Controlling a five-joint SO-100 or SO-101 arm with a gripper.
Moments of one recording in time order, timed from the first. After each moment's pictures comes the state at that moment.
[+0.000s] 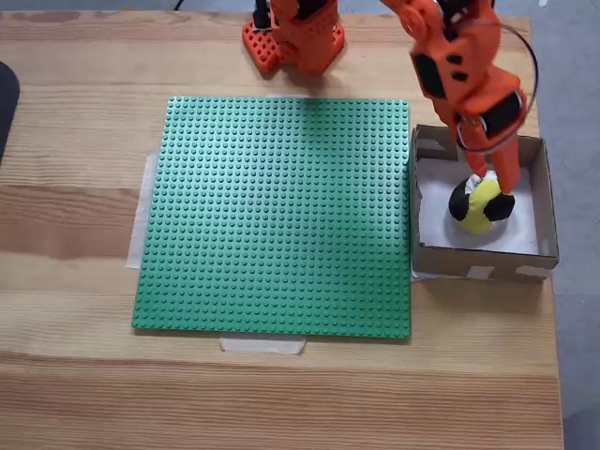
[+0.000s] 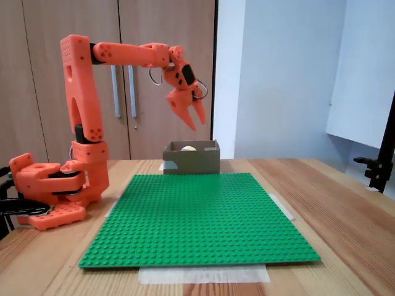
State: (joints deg) arm -45.8 95.9 81.2 61.6 2.7
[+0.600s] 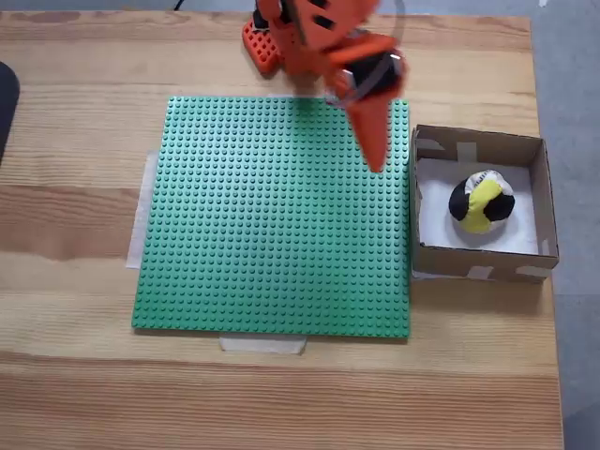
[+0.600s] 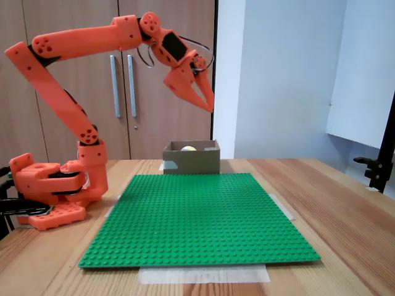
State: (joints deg) arm -24.6 128.1 105.7 53.1 -4.2
